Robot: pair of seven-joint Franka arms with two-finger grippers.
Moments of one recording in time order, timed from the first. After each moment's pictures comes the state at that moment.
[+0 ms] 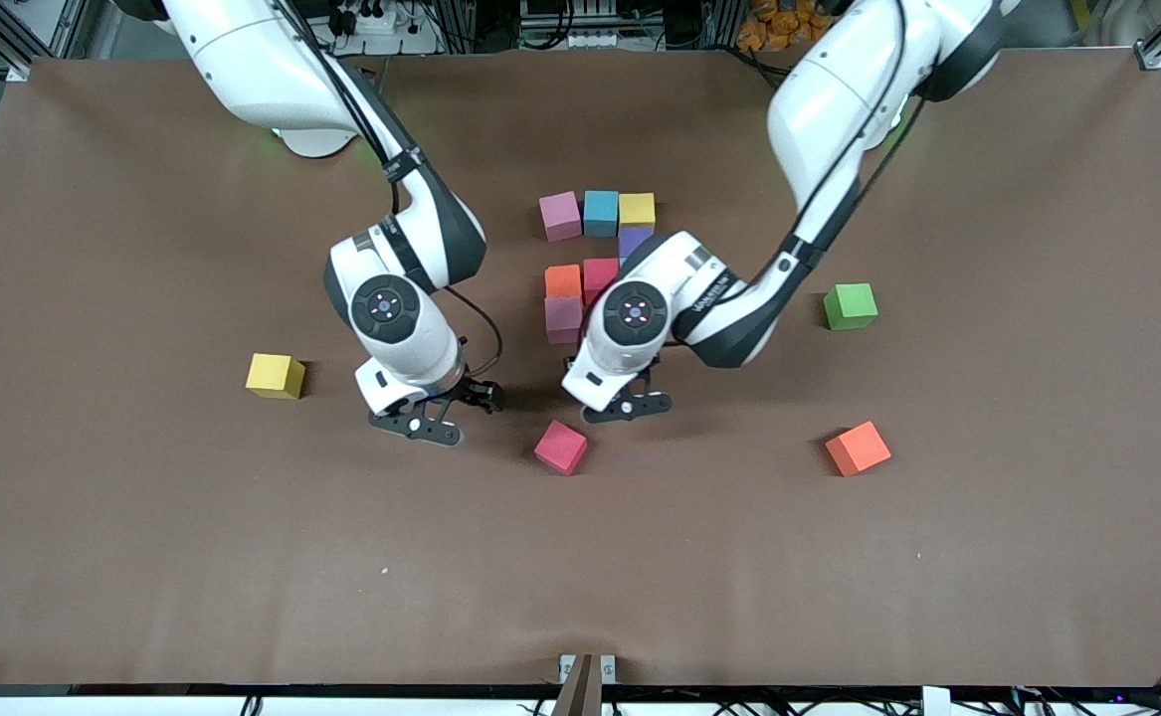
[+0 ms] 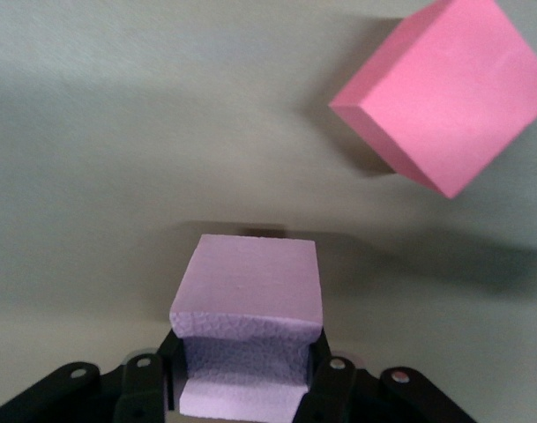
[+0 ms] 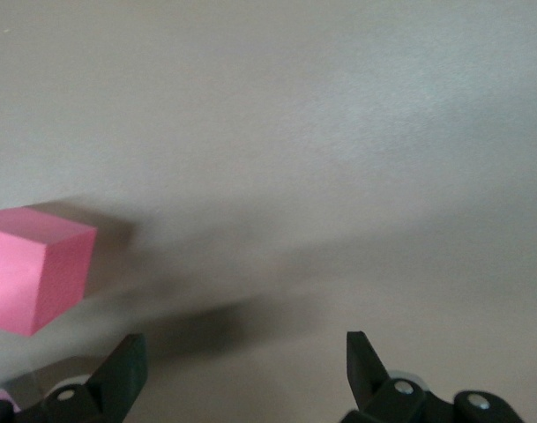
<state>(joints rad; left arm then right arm) -0.50 0.87 -0.33 -1.28 0.10 2.08 -0.97 0.52 0.58 -0.03 -1.63 0.04 2.22 0.74</state>
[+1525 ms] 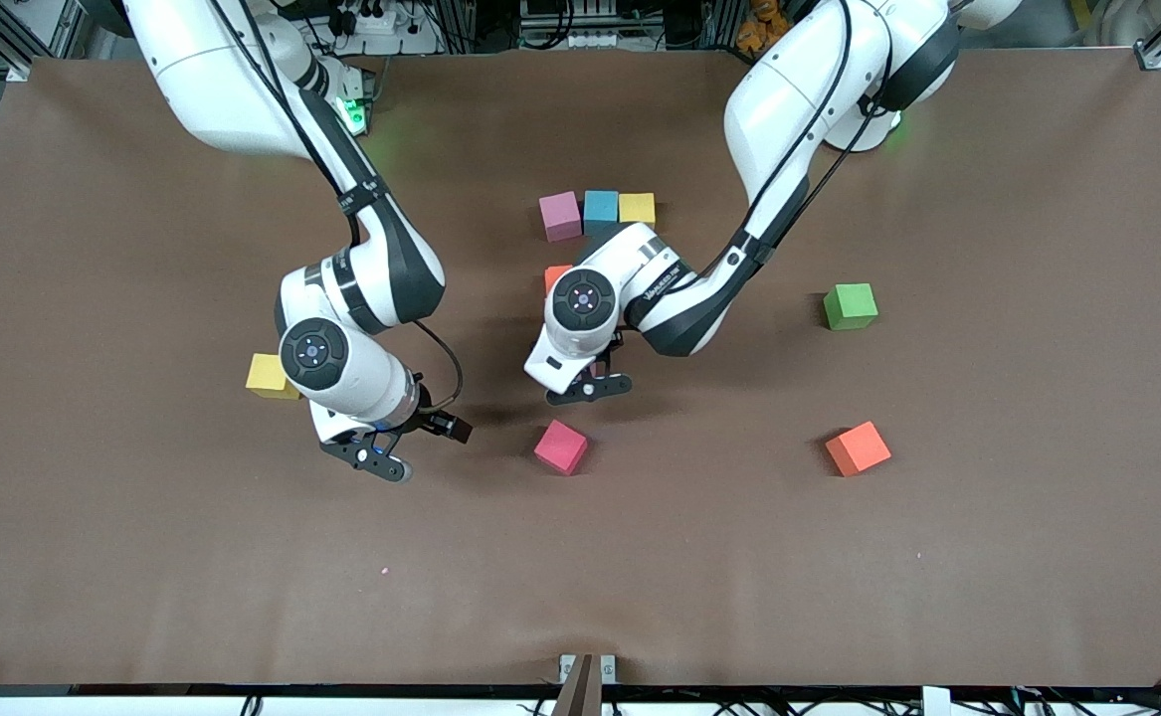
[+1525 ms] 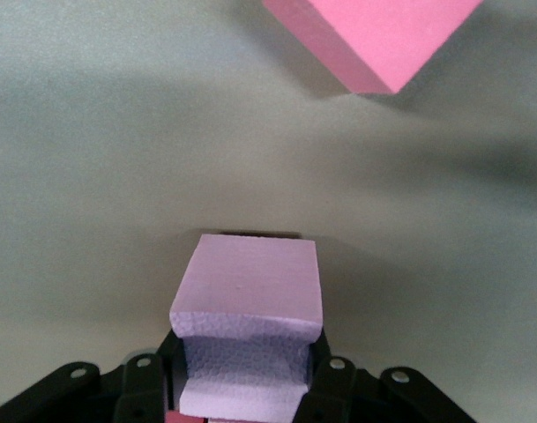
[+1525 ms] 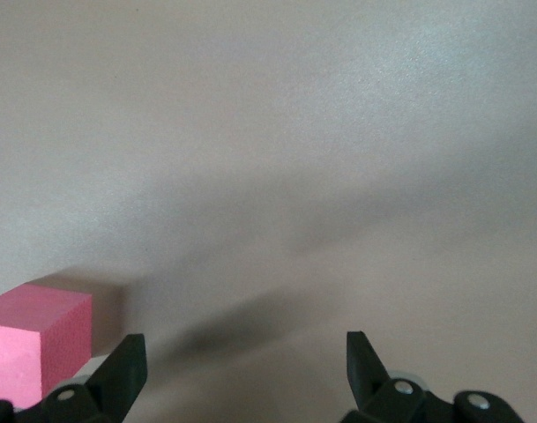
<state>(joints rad) -0.58 0.93 -0.31 -1.21 0.08 2.04 -0.98 0.43 0.63 -0.02 -1.55 0.14 2.18 0.74</state>
